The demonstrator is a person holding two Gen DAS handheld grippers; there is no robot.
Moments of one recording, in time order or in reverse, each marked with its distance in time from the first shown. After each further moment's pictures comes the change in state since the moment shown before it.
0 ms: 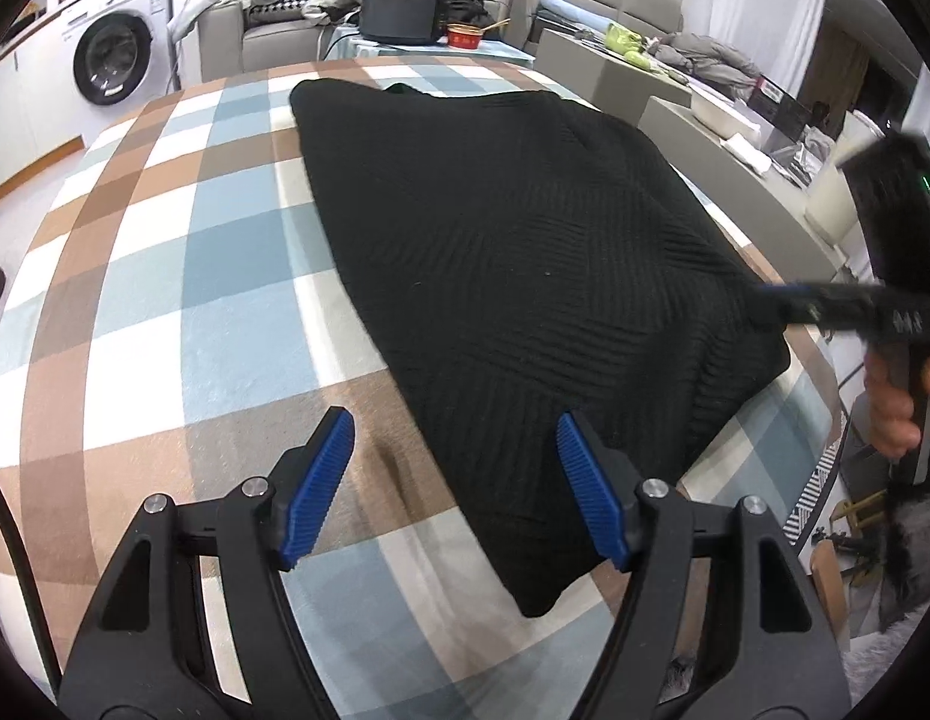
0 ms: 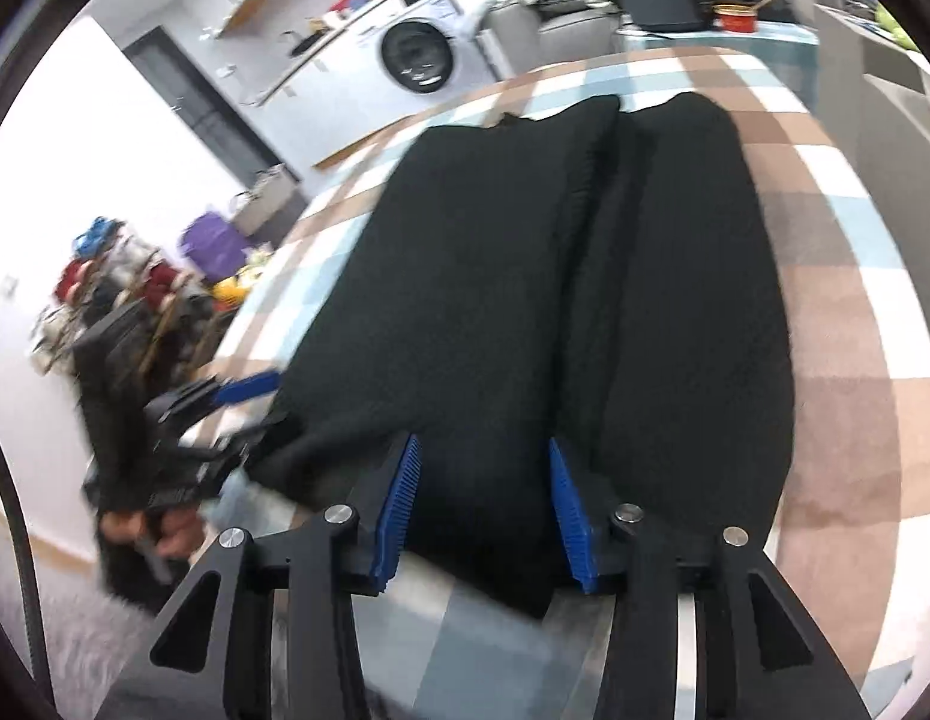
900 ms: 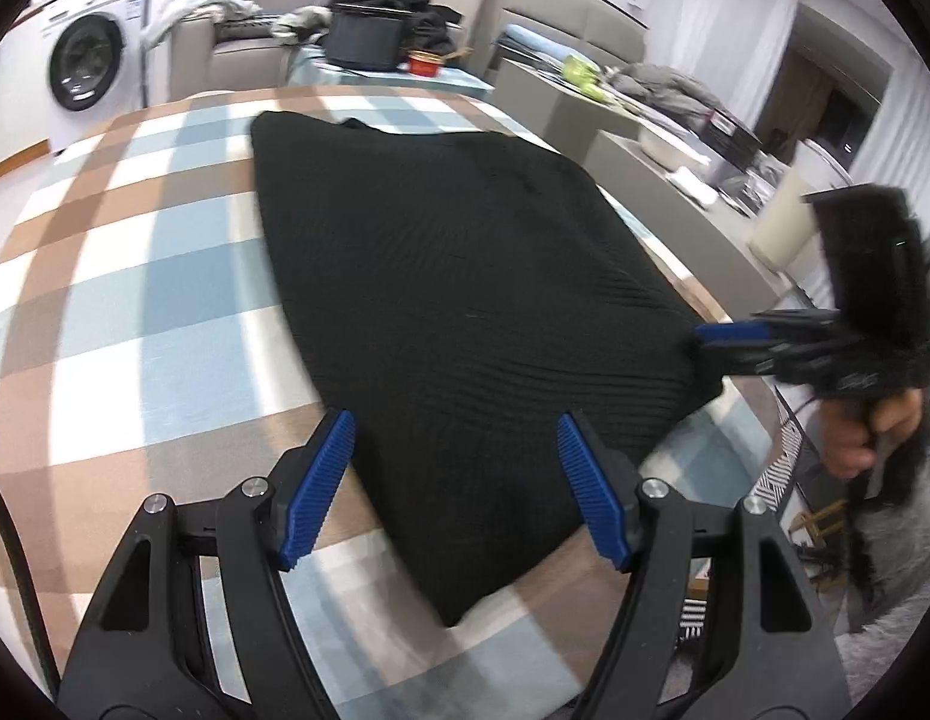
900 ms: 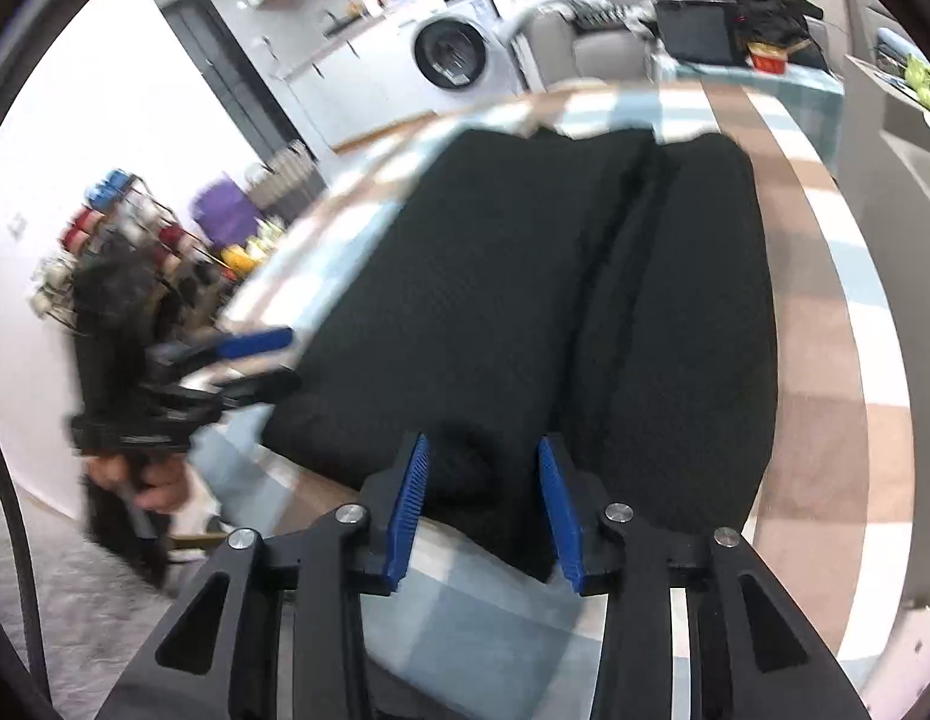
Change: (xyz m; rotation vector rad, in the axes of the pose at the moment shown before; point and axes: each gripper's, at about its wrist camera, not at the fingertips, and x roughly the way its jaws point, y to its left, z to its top) left arm -0.013 -0.017 0.010 0.009 -0.059 -0.135; right arm -0.008 0.019 0.000 -0.113 0.008 -0.074
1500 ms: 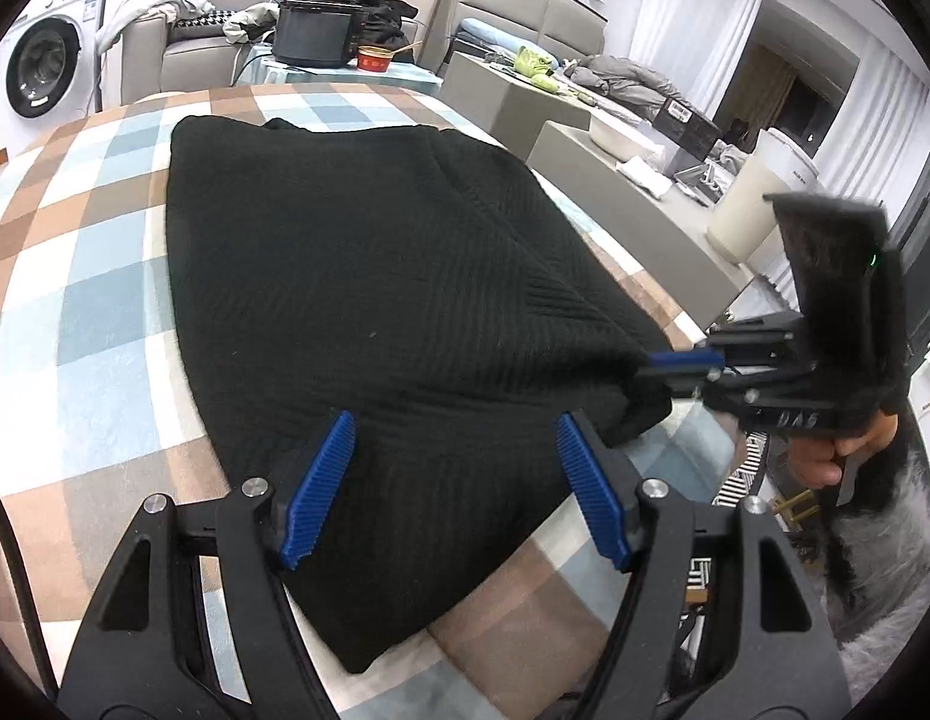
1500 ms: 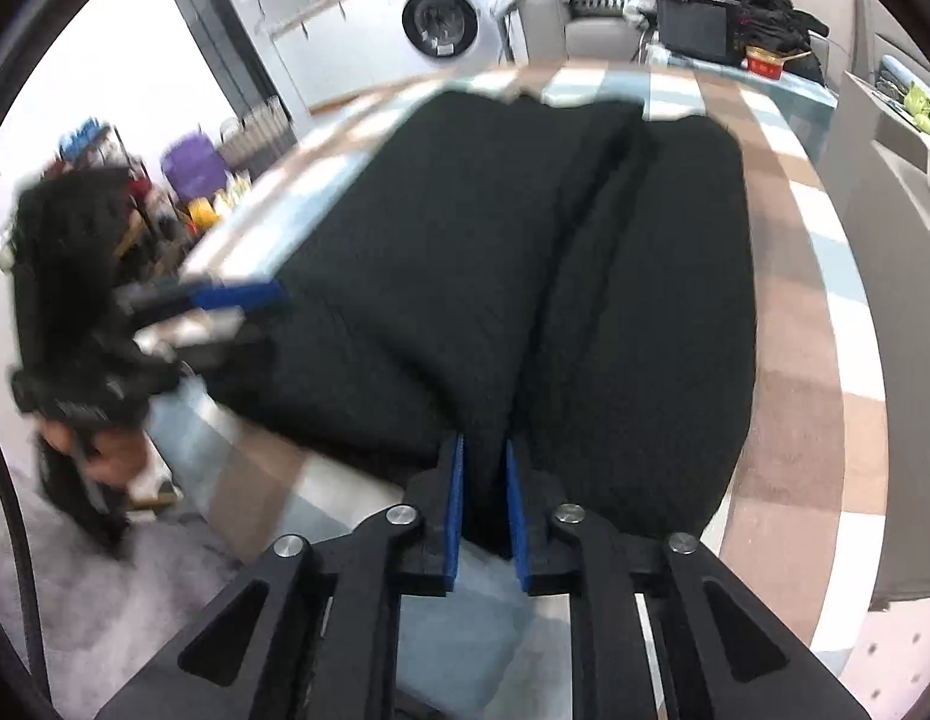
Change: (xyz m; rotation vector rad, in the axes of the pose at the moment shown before) left arm 0.020 -0.027 0.011 0.026 0.004 -0.114; right arm 0.000 0.004 0.001 -0.047 0.016 -0.091
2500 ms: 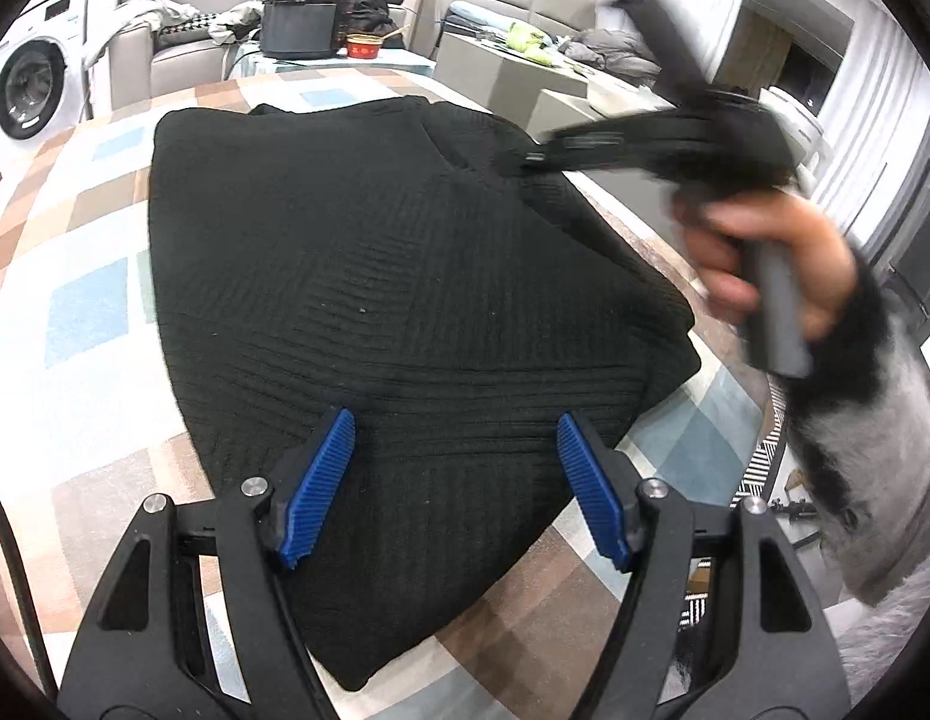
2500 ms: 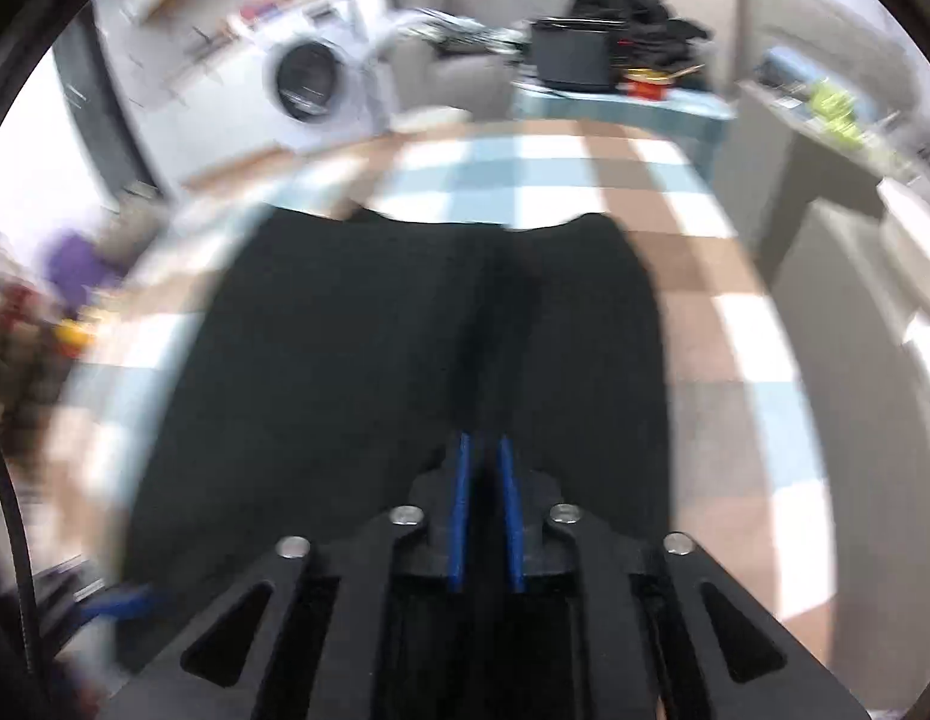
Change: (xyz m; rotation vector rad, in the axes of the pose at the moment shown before) left arm 0.022 0.003 -0.006 0.061 0.042 0.047; right arm 0.051 -0.053 0.107 0.166 -0.094 -0.193
